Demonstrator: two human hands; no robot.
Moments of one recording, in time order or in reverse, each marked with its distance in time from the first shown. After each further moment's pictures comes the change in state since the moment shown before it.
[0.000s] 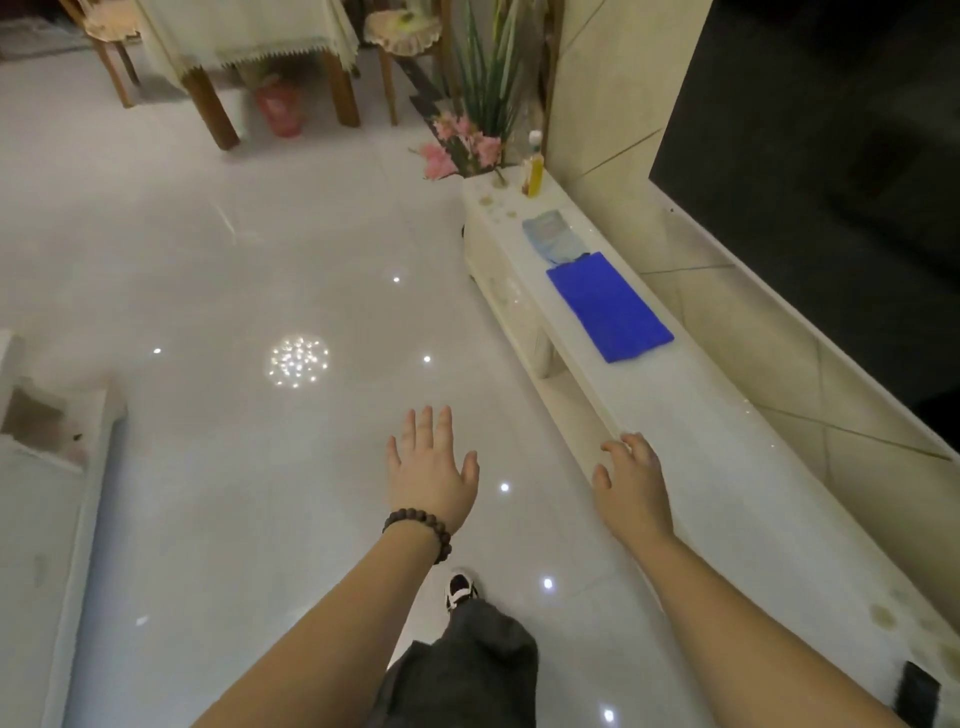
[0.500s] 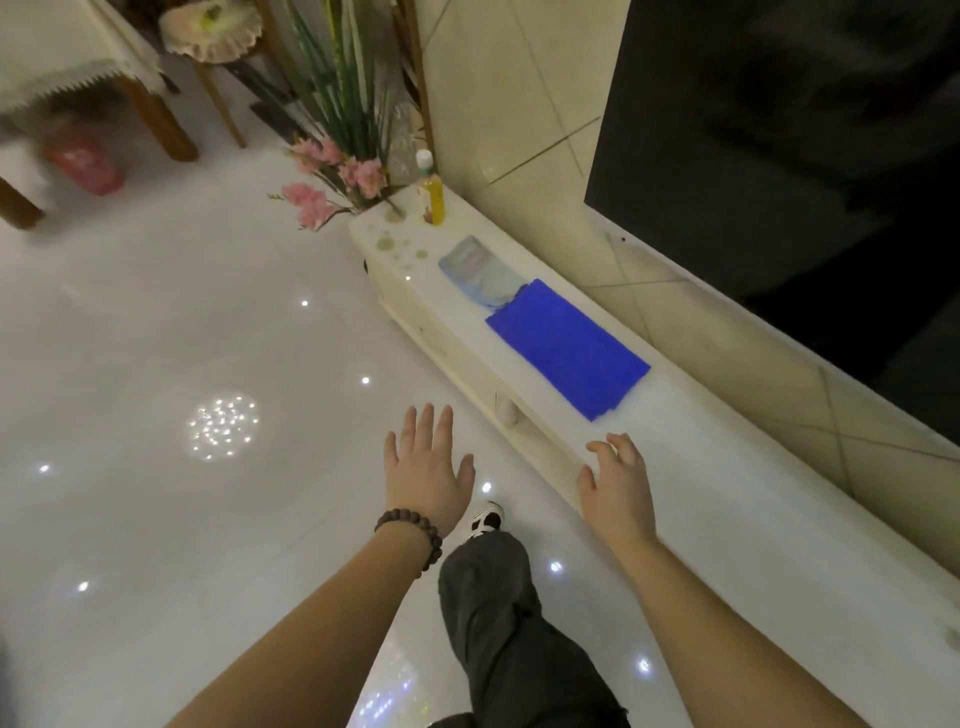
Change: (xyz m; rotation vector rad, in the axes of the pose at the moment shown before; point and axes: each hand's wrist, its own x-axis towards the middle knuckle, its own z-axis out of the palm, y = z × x) left_hand 0.331 0.051 -0.012 0.140 -0.166 0.345; right_hand 0.251 -0.046 0.037 0.048 0.109 0.333
